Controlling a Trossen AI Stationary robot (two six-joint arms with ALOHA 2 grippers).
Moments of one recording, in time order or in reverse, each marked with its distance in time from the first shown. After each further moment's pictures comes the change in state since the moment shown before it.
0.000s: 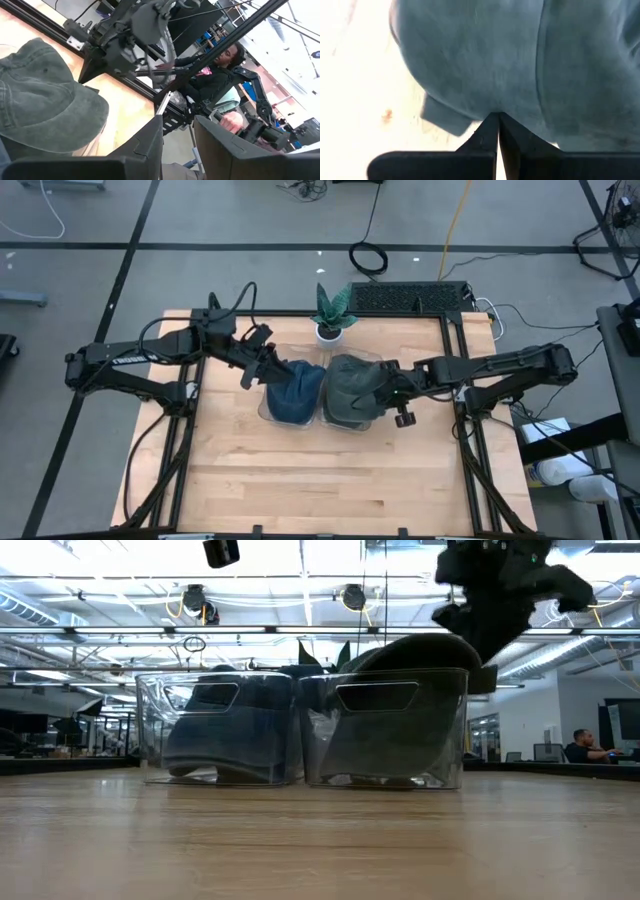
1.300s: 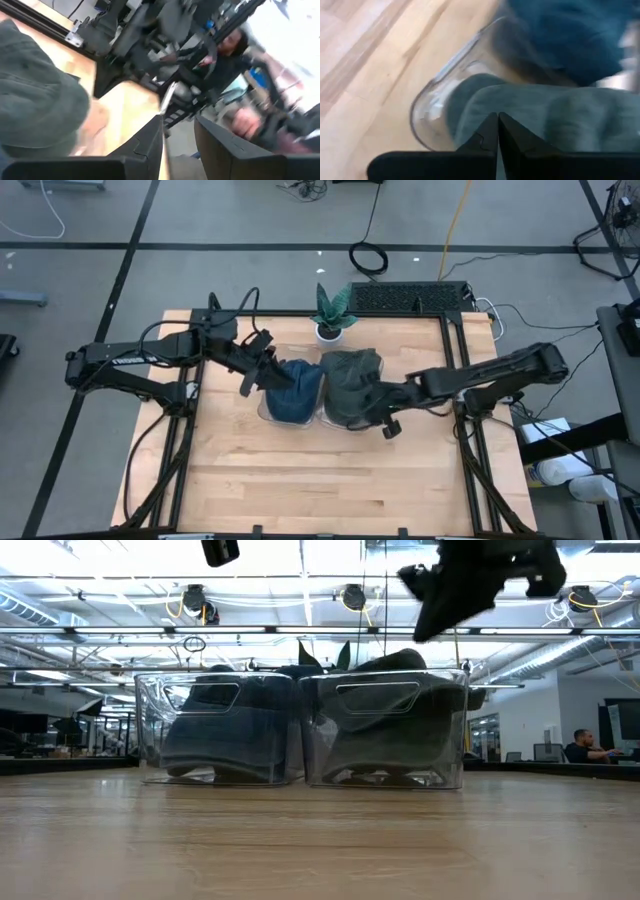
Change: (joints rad) left arm -0.040 0.000 0.000 -0.031 -0.020 0.065; right arm 0.113 0.093 0.070 0.226 0.078 -0.163
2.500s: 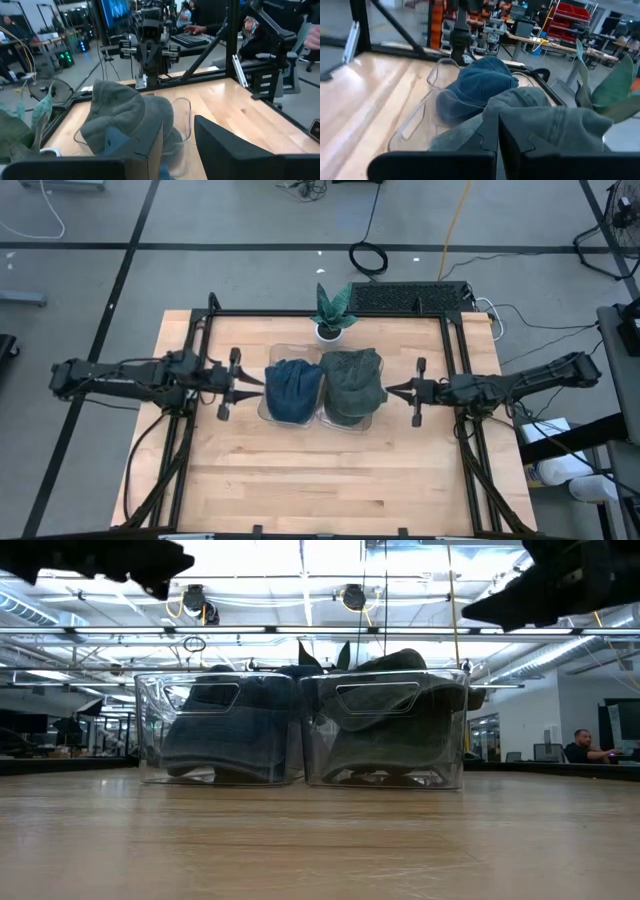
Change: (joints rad) left arm -0.134 -0.516 -0.606 0.222 -0.384 0.770; right arm 0.025 -0.768 -0.782 0.791 0.185 0.263
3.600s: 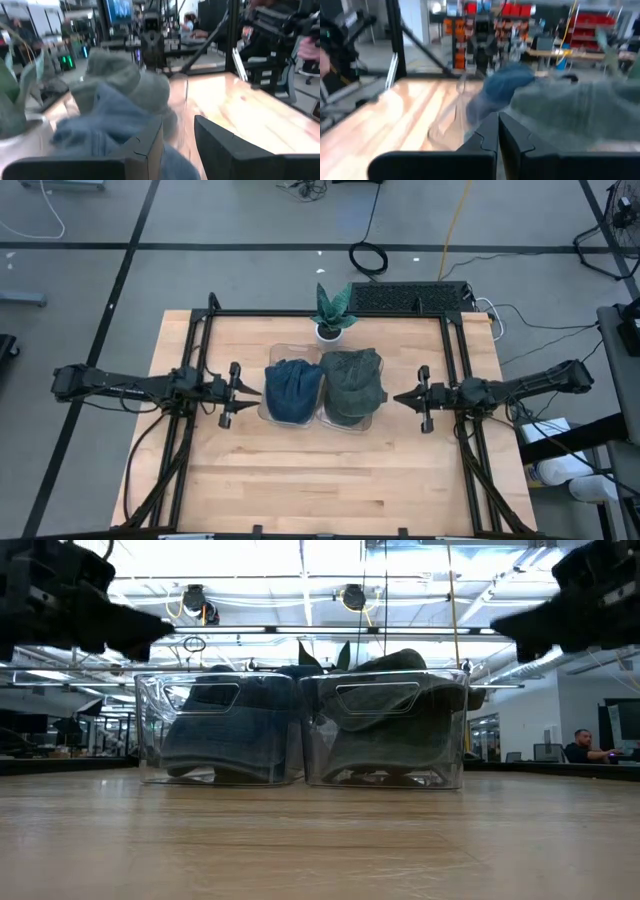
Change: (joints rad) left arm -0.006 -0.112 -0.417 0.385 -0.009 -0.053; right arm 0.000 -0.242 -0.242 0.129 -0.132 0.113
